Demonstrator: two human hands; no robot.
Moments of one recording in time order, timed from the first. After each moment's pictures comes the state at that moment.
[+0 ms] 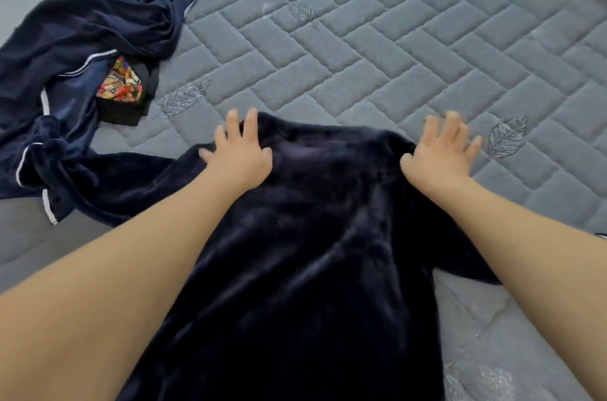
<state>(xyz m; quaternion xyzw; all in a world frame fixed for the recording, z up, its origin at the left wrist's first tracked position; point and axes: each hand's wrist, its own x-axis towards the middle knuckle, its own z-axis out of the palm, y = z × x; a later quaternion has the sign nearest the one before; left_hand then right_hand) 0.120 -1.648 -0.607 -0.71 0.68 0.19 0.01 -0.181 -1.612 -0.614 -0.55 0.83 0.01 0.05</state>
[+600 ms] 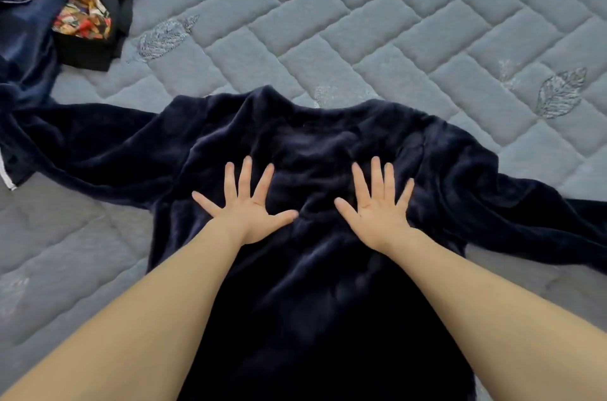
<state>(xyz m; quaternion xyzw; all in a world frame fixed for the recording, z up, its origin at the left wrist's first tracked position) 0.153 -1.558 -0.758 -0.65 0.65 0.31 0.23 -0.096 -1.523 -0.769 -0.67 0.69 0.10 0.25</state>
